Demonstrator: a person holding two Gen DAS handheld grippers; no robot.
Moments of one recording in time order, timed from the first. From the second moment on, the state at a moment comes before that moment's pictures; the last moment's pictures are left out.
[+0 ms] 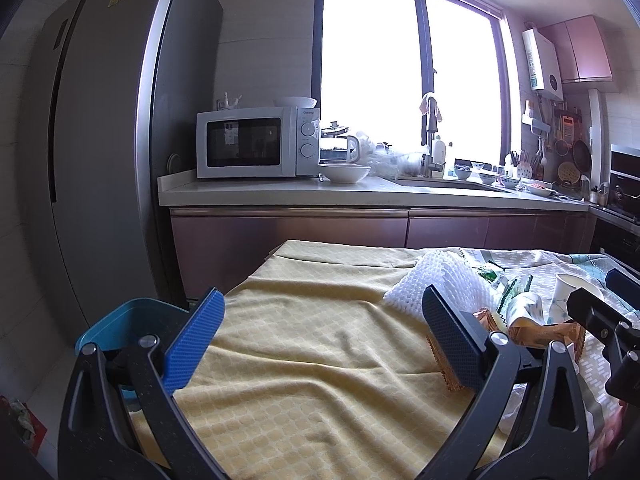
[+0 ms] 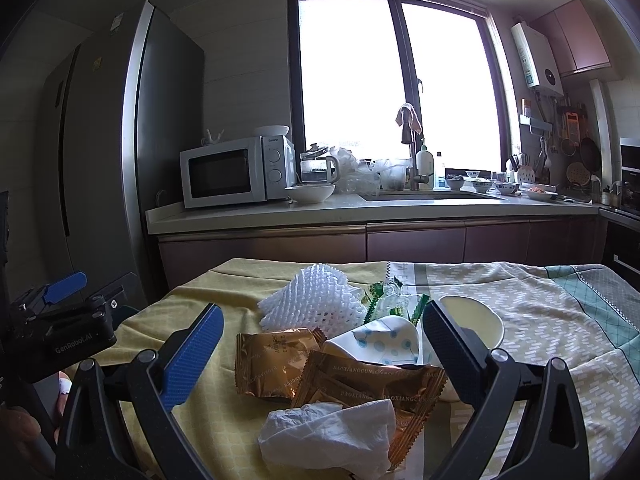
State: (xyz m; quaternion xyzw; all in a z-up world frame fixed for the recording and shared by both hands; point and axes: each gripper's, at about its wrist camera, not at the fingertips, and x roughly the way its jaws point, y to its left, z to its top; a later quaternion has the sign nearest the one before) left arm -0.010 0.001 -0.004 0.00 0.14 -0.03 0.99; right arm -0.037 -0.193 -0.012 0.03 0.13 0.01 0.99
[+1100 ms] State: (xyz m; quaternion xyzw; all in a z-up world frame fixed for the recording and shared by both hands) left arm 0.103 -0.097 -0.090 -0.03 0.38 -0.29 0.88; right arm -0.036 -0.210 -0.069 0.08 0.28 0.10 0.95
